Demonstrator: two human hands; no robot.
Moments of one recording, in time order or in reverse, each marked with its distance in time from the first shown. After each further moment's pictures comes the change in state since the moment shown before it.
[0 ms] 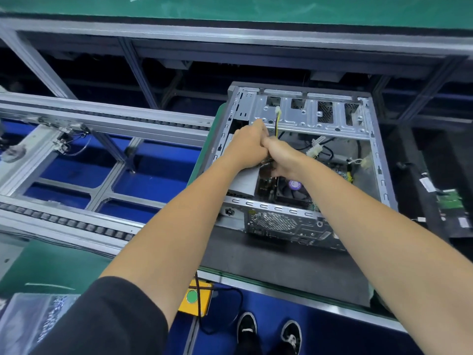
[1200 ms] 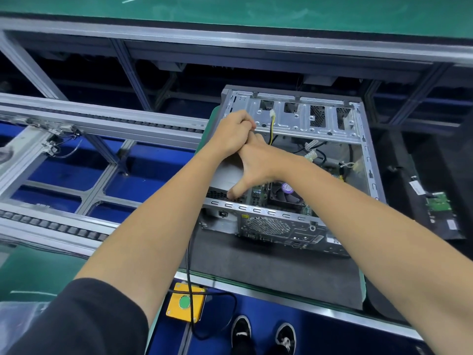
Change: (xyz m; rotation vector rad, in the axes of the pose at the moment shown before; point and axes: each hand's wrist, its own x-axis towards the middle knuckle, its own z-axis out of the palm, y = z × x) left_hand 0.015 0.002 -0.027 -0.346 0.079 -0.113; right_hand -0.019 -0.022 0.015 -1.253 -0.032 -0.455
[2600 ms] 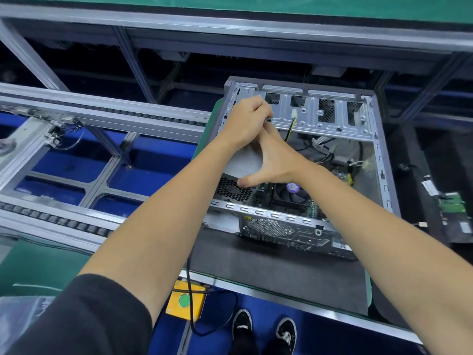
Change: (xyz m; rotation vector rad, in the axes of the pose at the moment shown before) left_hand 0.011 0.013 0.013 -0.108 0.032 0.041; right_hand 0.000 0.038 0.019 0.348 0.213 -0.098
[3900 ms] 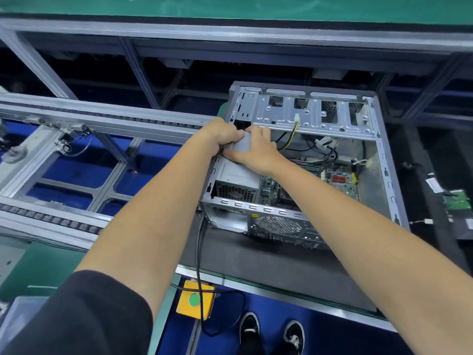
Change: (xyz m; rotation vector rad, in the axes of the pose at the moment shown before) left_hand -0.003 -0.023 -0.050 0.188 -0.004 -0.605; right_hand 0.027 -0.038 0.026 0.174 0.083 0.345
